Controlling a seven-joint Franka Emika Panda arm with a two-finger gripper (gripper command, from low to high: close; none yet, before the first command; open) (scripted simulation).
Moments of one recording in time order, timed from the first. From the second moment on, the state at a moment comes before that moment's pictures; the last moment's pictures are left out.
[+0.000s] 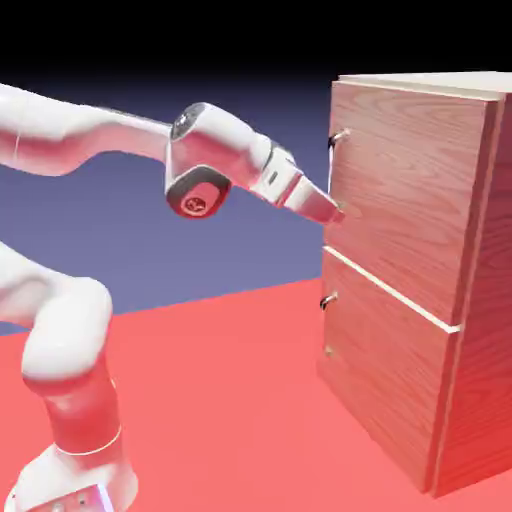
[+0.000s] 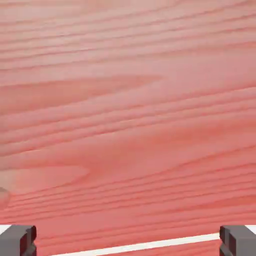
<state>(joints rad) -0.31 -0.88 0.36 -2.75 0.77 2.91 0.37</state>
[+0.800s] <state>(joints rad) -0.75 -1.30 0.85 -2.67 1.81 2.74 -0.13</state>
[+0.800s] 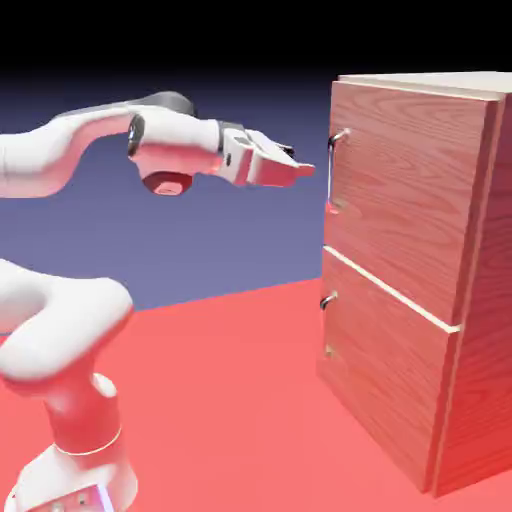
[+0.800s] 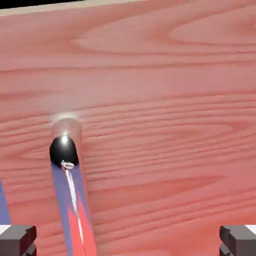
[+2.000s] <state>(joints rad) -0.87 -1.55 0.75 -2.95 2.26 2.05 -0.65</state>
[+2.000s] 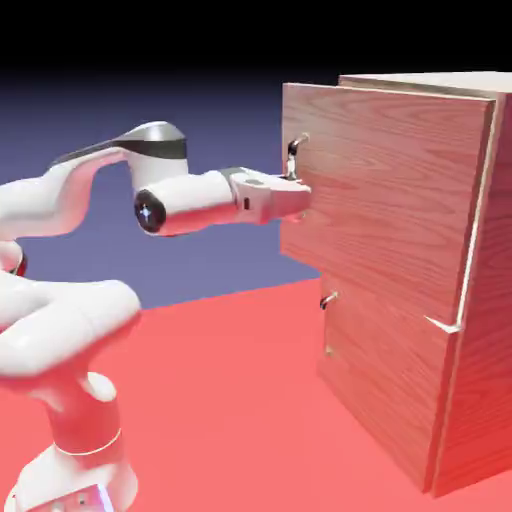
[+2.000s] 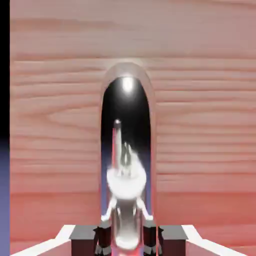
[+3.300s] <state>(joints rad) -0.67 -0.98 -0.43 -2.80 1.14 1.41 -1.07</state>
